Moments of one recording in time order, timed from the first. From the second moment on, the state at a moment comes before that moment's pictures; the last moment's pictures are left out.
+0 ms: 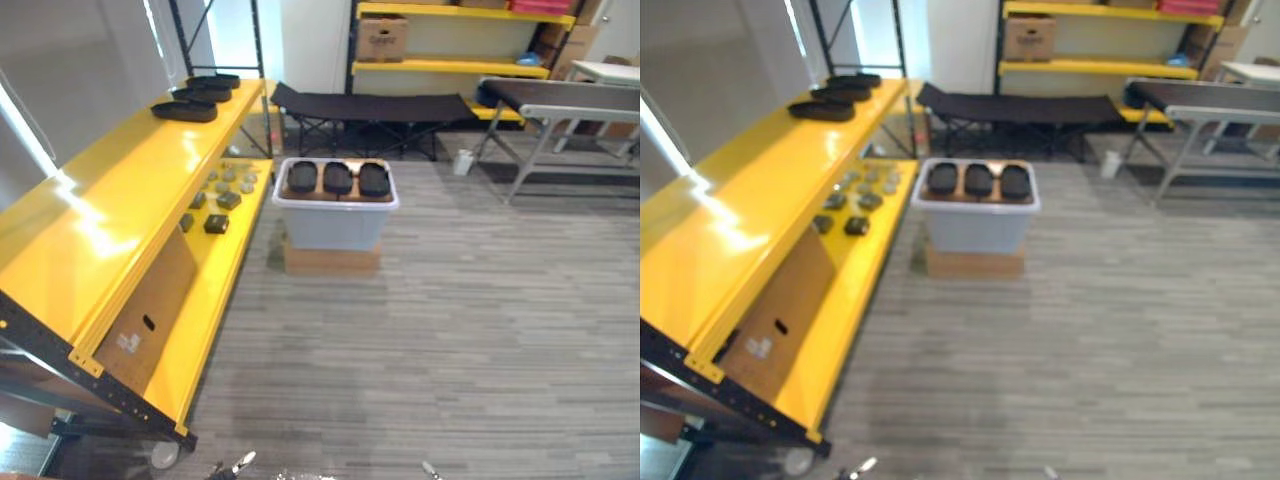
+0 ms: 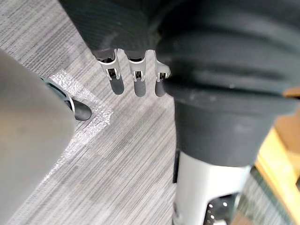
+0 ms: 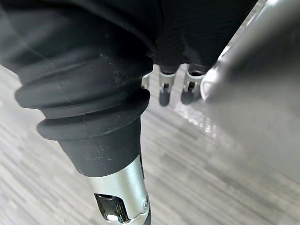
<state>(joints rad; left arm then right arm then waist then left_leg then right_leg) 0.14 -0.01 0.40 0.98 -0.34 0.07 0.02 0.15 0.03 -0.45 1.01 0.59 0.13 -0.02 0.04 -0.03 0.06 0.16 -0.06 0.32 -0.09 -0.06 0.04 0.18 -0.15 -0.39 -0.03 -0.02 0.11</state>
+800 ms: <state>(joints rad) 0.12 -0.01 0.33 1.01 -0.34 0.07 -0.01 0.10 0.02 -0.43 1.04 0.56 0.09 -0.02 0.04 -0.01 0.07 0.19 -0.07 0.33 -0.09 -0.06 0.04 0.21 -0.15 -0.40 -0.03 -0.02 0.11</state>
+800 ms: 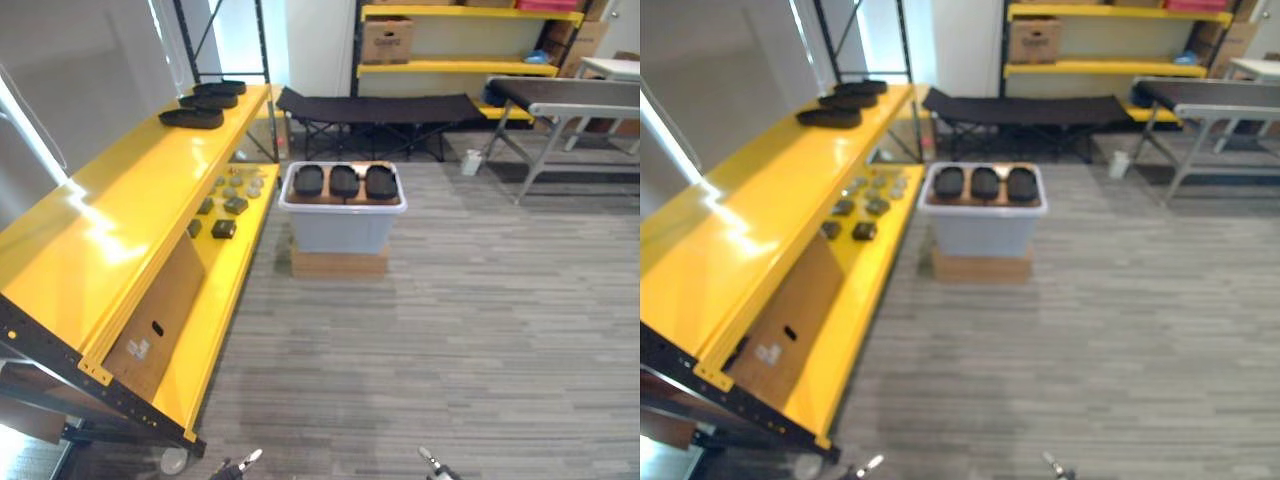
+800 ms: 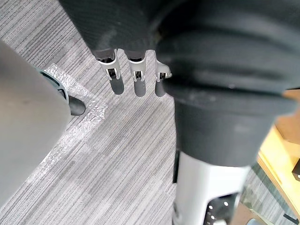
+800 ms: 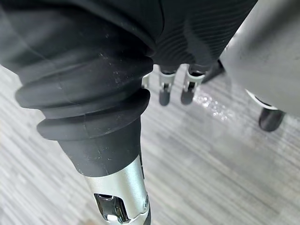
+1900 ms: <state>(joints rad) 0.12 -0.01 0.32 1.04 -0.34 0.07 -0.02 0.09 0.01 -0.43 1.06 0.52 0.09 0.00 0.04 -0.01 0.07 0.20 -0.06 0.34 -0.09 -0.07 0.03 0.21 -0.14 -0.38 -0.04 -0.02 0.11</state>
